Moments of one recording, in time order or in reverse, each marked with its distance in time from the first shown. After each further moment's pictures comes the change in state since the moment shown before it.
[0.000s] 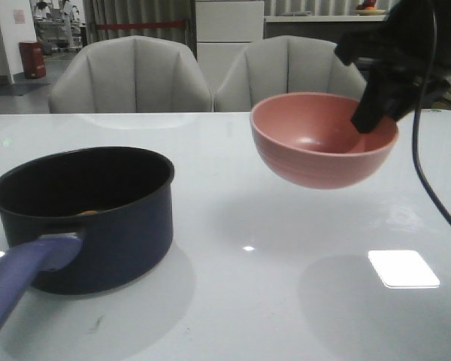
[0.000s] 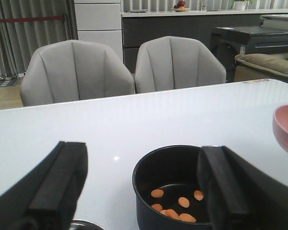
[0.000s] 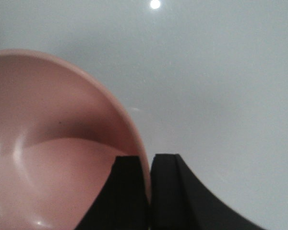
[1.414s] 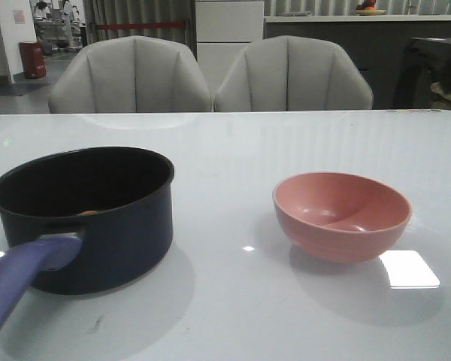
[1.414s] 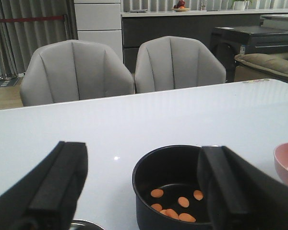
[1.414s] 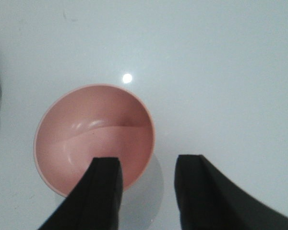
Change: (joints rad) left arm 0.000 0.000 0.000 0.000 0.000 0.000; right arm -0.032 -0.587 0.471 -0.027 -0.304 0.010
